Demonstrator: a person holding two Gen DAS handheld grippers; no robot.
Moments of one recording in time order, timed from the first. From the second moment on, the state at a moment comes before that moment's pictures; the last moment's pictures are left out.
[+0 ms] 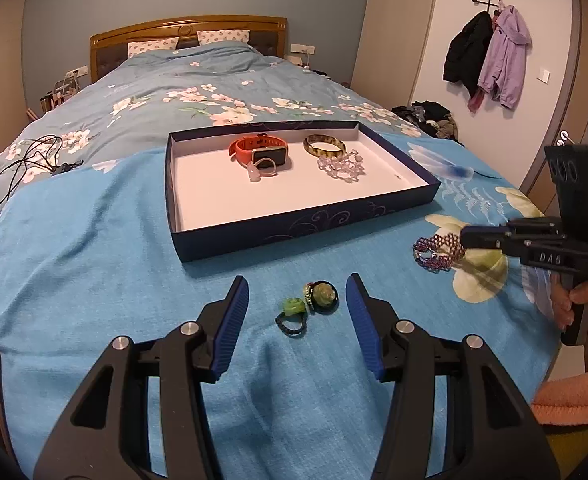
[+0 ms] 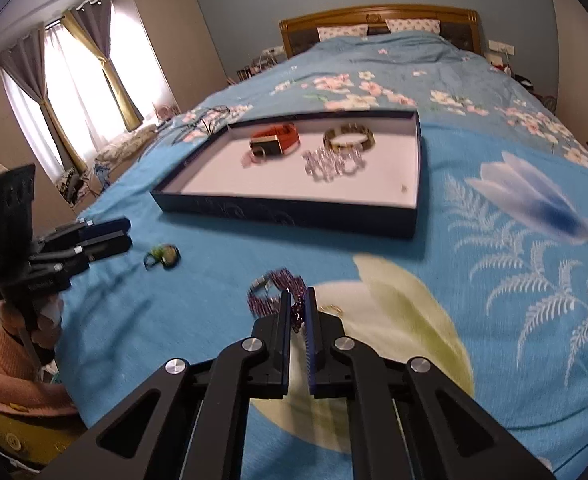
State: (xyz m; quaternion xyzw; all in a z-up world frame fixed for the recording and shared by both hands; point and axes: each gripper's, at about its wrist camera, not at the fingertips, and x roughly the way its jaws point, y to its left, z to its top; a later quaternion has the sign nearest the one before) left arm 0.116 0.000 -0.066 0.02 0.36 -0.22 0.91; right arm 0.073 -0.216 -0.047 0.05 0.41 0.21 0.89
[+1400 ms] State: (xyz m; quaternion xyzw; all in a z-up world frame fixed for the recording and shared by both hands) left arm 0.127 -0.016 -0.086 0.07 0.39 -0.24 0.88; right arm 0.078 -0.193 -0.023 0.06 0.36 0.26 0.89
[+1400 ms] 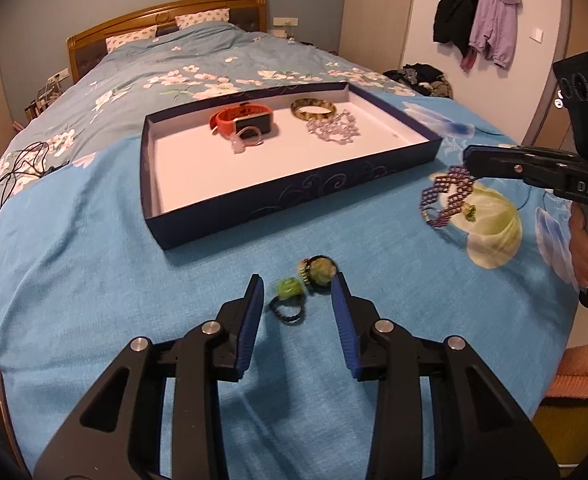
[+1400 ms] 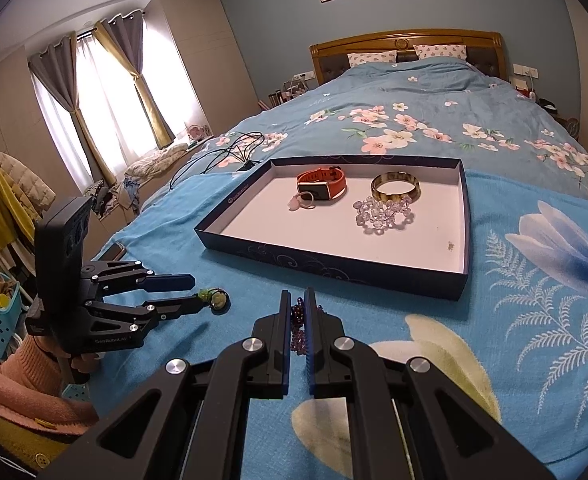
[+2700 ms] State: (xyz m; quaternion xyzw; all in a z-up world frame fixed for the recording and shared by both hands) left arm 0.123 -0.045 -0.081 0.13 0.36 -0.27 0.88; right arm 0.082 -0.192 -0.031 0.07 0.38 0.26 0.89
